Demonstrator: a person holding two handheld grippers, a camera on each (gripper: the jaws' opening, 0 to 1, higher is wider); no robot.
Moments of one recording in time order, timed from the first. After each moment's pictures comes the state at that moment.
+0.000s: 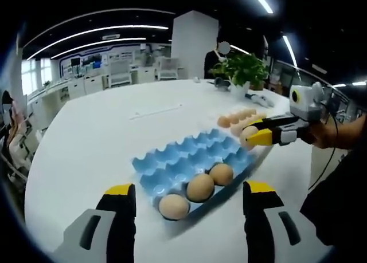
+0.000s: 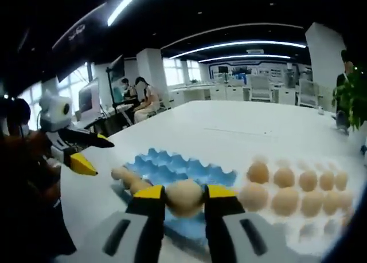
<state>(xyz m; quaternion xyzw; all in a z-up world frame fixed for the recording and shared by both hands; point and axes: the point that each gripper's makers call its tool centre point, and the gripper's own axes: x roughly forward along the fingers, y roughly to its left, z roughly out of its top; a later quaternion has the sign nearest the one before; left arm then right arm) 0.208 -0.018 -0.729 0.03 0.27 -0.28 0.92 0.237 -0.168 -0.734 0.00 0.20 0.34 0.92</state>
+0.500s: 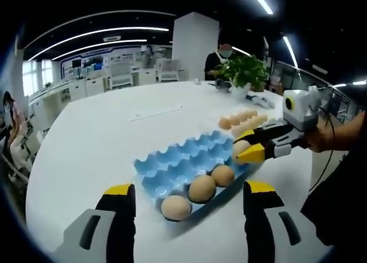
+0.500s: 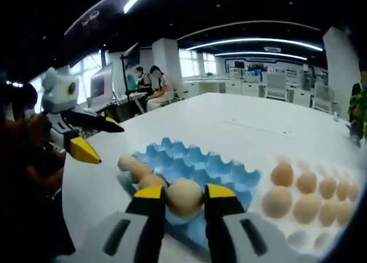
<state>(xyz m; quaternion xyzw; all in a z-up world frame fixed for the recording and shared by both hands) 0.208 -0.017 -0.727 0.03 0.27 -0.28 0.92 0.237 -0.144 -0.755 -0.04 0.22 0.38 0.90</state>
